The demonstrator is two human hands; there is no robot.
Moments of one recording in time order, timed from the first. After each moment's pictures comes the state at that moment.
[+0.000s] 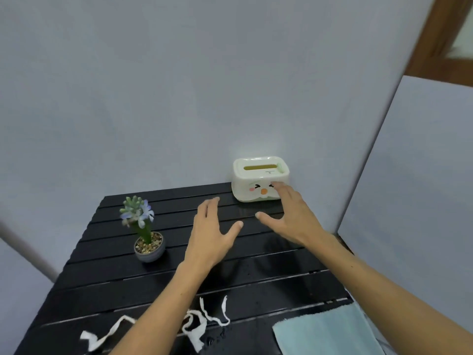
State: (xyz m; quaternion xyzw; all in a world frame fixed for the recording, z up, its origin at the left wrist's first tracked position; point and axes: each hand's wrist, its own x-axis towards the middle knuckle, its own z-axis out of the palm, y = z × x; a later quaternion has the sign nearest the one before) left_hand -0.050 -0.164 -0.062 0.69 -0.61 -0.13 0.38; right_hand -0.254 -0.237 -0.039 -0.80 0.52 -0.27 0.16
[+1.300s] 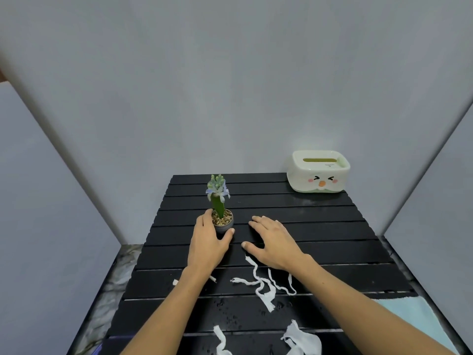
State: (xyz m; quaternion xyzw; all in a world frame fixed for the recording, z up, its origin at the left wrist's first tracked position) left_hand 0.073 -0.073 -0.090 0.78 -0.49 -0.12 0.37; right_hand -0.100 -0.155 -0.106 -0.90 0.41 -0.08 0.15
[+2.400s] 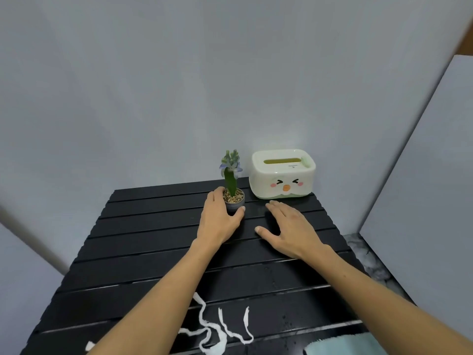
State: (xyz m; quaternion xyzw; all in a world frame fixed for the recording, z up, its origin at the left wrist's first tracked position) left_hand -0.007 -0.232 -0.094 0.72 -0.57 -0.13 0.37; right_hand -0.205 -0.261 -0.110 -0.85 0.50 -0.13 0.11
